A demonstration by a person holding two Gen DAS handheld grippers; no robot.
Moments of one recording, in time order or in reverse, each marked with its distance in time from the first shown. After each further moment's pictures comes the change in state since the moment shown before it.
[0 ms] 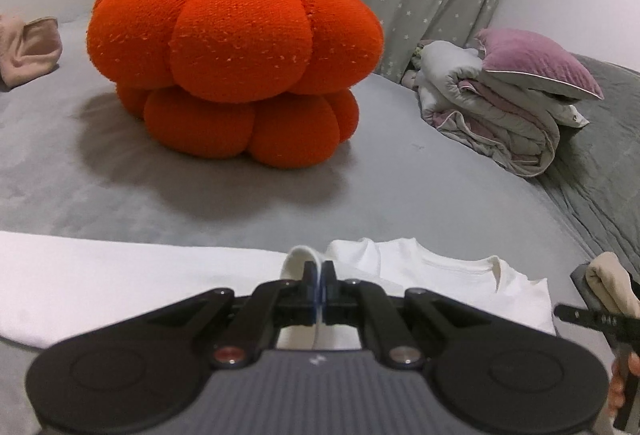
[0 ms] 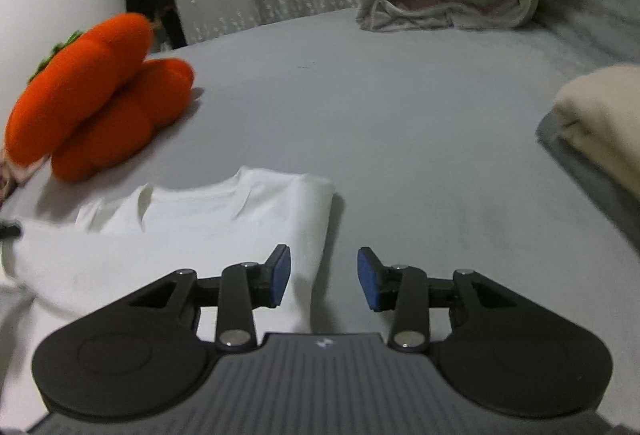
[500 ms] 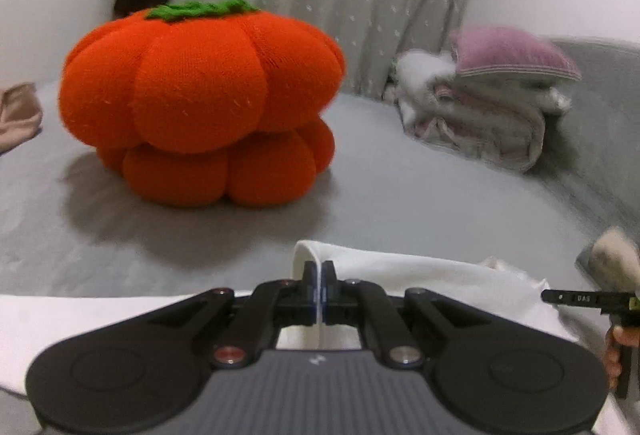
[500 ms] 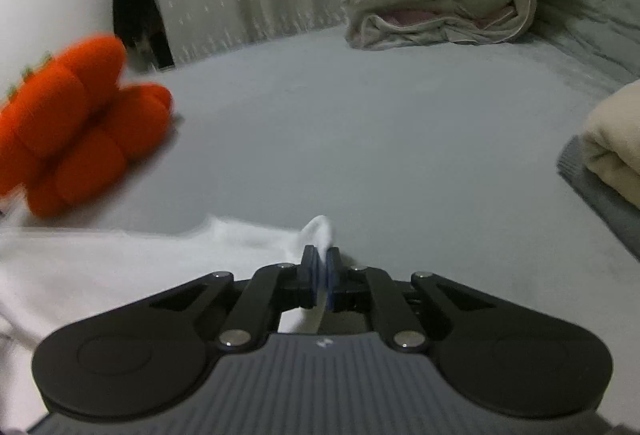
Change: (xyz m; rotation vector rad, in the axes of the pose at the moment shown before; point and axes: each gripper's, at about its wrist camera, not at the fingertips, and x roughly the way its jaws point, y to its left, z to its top) left arm 0.003 -0.028 -0.001 0.175 -0.072 0.020; right arm 0.030 -0.005 0.007 -0.053 -0.039 -0.078
